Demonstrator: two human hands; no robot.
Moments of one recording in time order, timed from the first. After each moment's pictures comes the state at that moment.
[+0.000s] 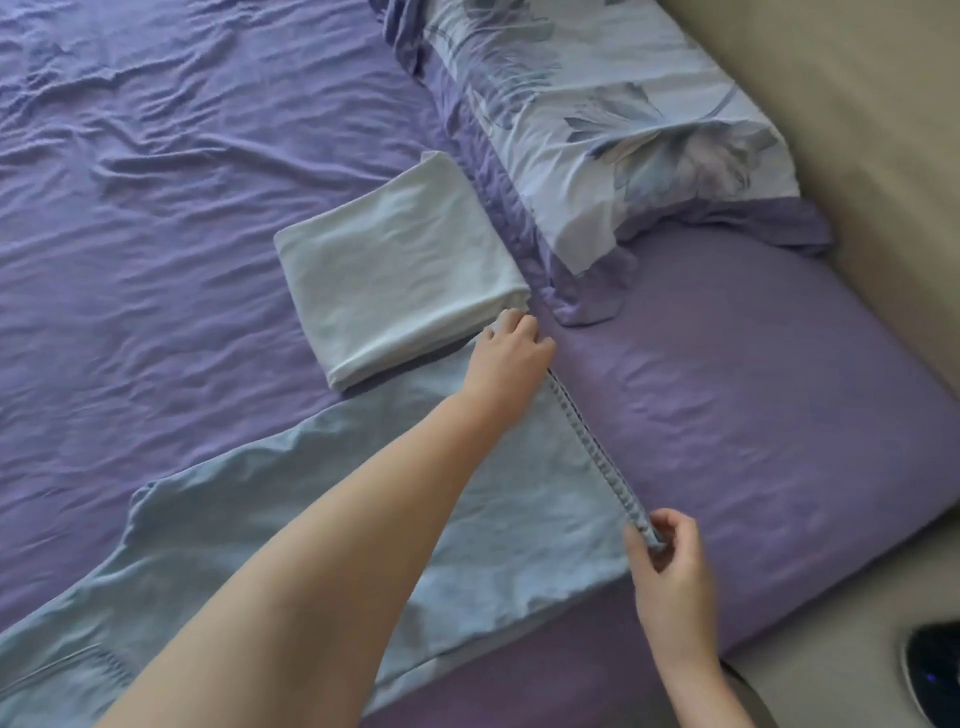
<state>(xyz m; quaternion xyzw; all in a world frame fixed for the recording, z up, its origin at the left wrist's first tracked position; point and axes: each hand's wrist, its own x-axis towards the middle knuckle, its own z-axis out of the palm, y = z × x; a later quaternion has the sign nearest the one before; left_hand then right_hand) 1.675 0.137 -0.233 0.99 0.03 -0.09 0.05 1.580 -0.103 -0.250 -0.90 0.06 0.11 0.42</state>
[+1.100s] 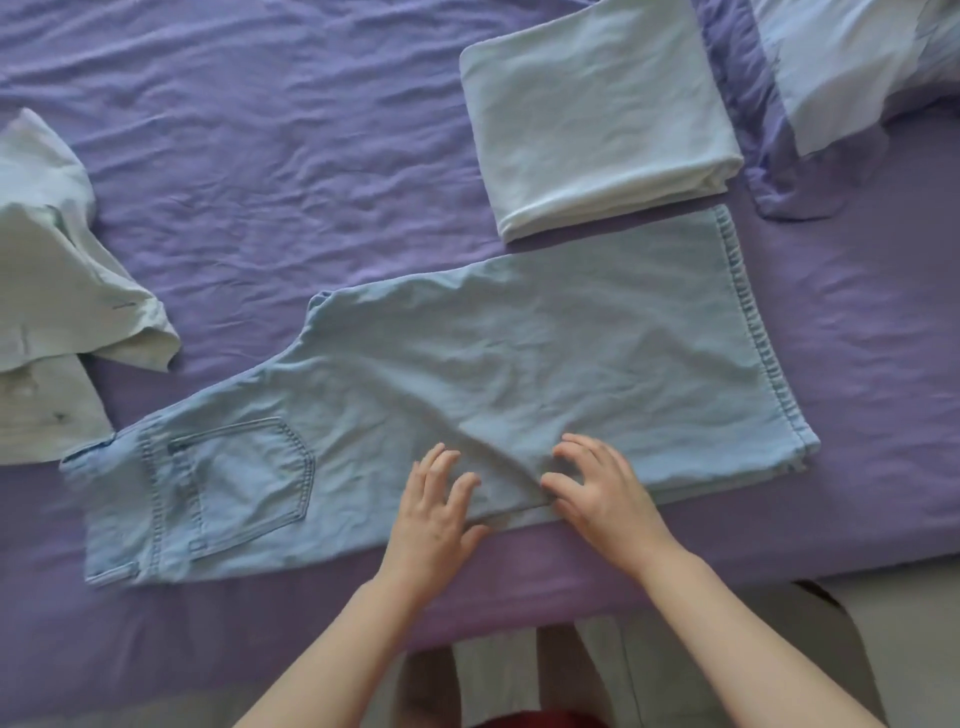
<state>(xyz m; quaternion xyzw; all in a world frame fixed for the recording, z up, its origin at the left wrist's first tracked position) 1.292 0.132 -0.293 0.94 0.26 -0.04 0.21 1.471 -0.005 -0.285 -0.79 -0.57 0.15 0.17</state>
